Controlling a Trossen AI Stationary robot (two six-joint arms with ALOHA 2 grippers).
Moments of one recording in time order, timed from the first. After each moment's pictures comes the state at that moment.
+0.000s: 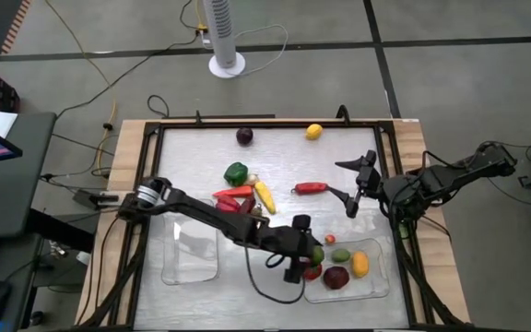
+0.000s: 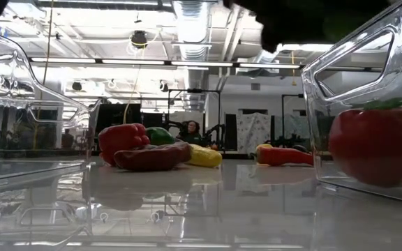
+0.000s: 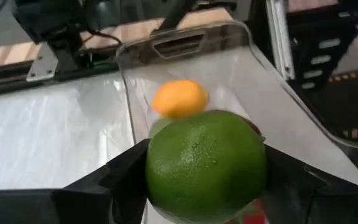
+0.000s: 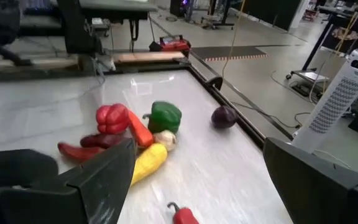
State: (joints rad) left arm -0.27 2.12 1.64 0.00 -0.10 0.02; right arm 0.35 0.78 0.74 -0.33 0.79 0.13
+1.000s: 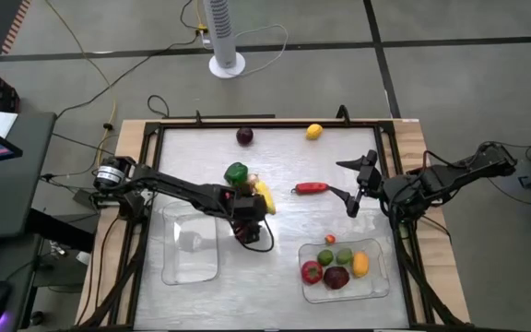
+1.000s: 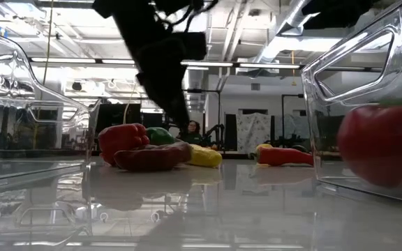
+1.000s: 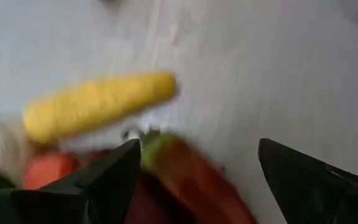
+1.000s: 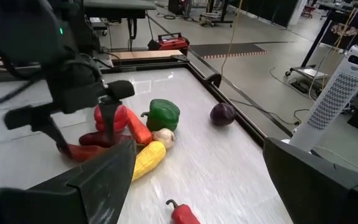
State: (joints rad) left arm -0.11 1.77 1.19 -0.51 -0.20 -0.28; right arm 0.35 0.77 0.74 -0.35 0.79 0.15
